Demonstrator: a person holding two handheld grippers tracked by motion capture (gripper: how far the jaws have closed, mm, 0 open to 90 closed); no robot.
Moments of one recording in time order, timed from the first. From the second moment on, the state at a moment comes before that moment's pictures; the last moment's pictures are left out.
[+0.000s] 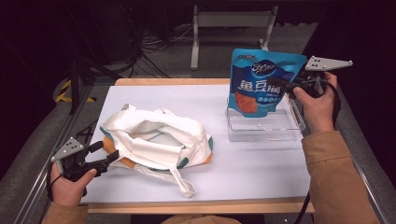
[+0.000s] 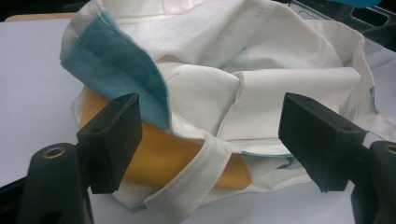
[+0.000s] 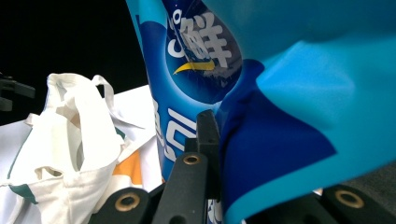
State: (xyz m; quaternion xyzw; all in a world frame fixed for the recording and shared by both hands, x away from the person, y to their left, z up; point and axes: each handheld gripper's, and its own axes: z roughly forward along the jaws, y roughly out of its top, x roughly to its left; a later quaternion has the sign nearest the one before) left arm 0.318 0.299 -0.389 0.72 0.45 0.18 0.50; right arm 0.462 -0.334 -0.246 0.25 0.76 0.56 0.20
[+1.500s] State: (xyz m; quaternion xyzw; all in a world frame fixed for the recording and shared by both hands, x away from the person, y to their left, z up) left arm 0.319 0.293 -0.392 0.73 0.45 0.18 0.49; right arm 0.476 -0.354 -0.315 0.25 0.77 0.56 0.16
